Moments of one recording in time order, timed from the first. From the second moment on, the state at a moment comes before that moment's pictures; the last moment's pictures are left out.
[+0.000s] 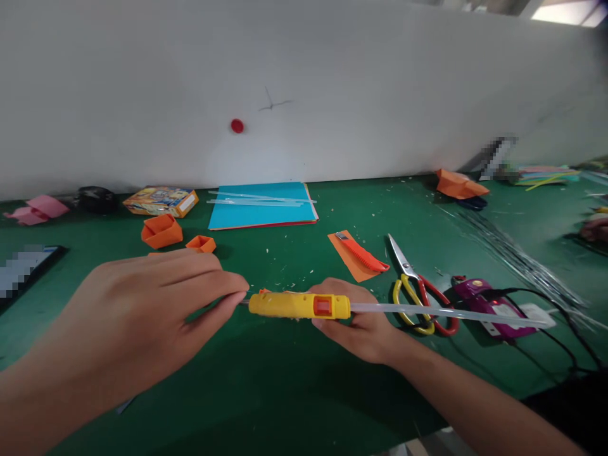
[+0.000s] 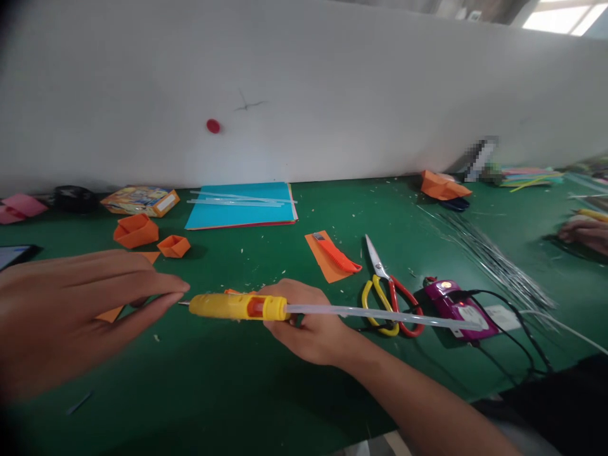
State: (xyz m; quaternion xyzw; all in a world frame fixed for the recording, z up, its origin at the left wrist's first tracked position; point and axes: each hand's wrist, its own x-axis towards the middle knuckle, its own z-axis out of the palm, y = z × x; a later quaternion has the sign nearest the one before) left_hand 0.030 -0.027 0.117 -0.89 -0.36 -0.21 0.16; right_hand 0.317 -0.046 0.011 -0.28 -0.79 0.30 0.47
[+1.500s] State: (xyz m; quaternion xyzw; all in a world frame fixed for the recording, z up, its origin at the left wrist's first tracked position) left_hand 0.055 -0.001 0.128 -0.92 -0.34 -0.08 -0.18; right_hand 0.320 -0.045 0.018 -0.24 -0.87 0.08 0.42
